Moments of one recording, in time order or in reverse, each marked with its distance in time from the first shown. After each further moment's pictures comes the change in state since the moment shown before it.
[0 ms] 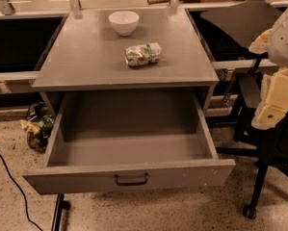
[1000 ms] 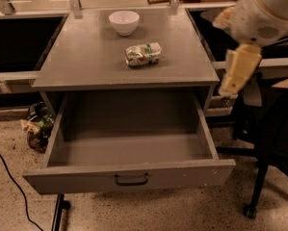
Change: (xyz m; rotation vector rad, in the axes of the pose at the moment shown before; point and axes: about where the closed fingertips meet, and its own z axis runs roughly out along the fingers) arm -0.064 -0.068 0.024 0.082 -0.132 -0.191
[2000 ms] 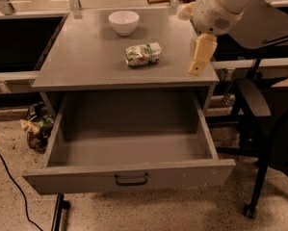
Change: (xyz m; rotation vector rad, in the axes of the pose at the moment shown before) arm -0.053 -0.064 0.061 -0.009 -0.148 -0.100
